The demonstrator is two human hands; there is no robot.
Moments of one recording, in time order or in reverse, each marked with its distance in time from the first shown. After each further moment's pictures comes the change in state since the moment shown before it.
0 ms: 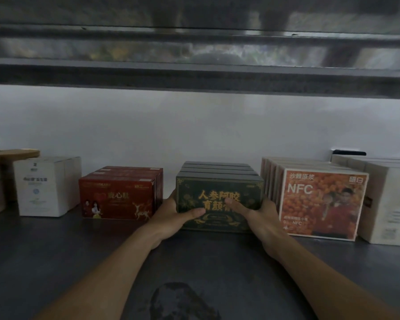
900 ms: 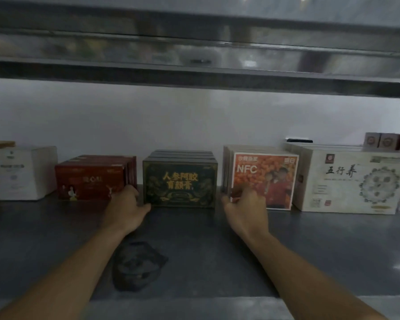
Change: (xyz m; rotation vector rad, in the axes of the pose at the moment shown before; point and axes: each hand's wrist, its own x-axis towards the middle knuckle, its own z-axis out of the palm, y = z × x) left_hand -0.056 0.010 0.008 0.662 0.377 -0.080; right_hand -0.072 -0.027 -0.053 -0.718 0.281 -0.104
